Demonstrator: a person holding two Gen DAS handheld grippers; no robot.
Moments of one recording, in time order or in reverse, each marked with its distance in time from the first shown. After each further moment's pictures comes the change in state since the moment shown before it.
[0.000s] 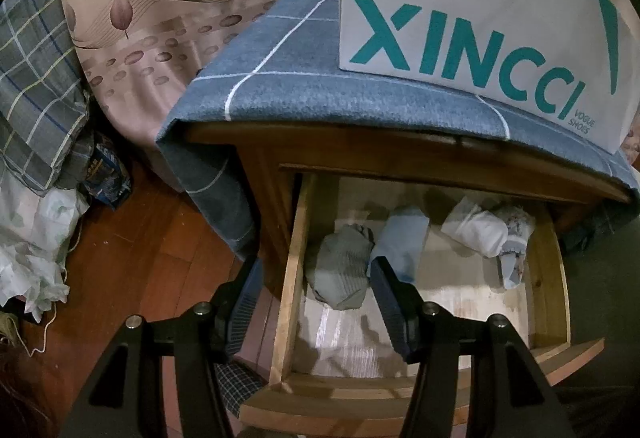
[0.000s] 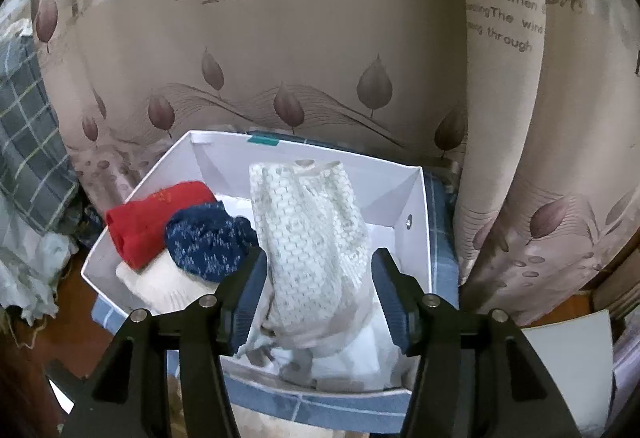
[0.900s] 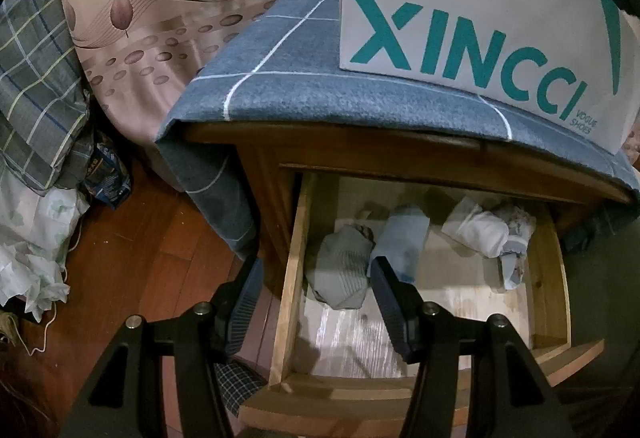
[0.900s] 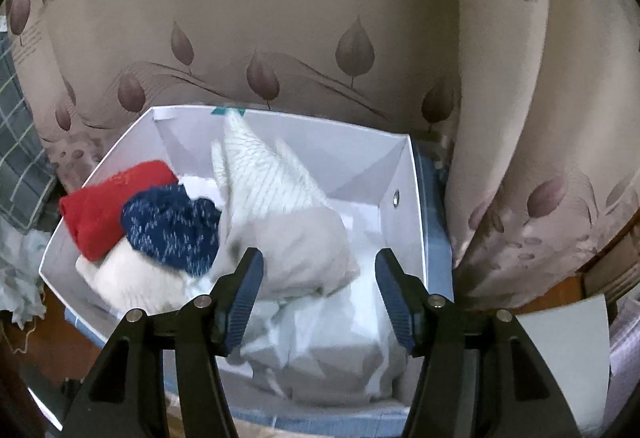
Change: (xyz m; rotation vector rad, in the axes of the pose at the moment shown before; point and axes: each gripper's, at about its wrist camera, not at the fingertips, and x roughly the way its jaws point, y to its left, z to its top) left arm 0.000 0.000 0.001 0.003 0.002 0.000; right arm 0.039 -0.012 0.001 0.029 0.062 -0.048
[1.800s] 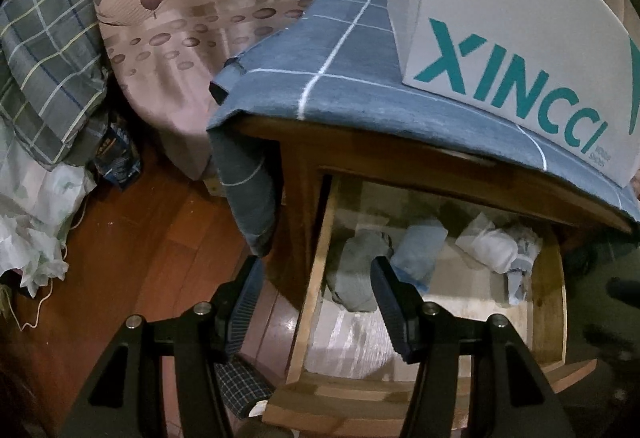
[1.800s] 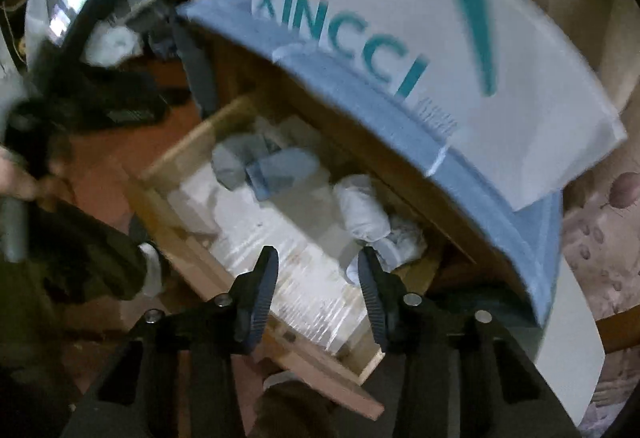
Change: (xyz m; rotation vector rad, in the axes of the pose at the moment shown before) left arm -0.006 0.030 0.000 -0.103 -0.006 0.013; right arm 0.011 0.084 -0.219 -0.545 0.210 0.174
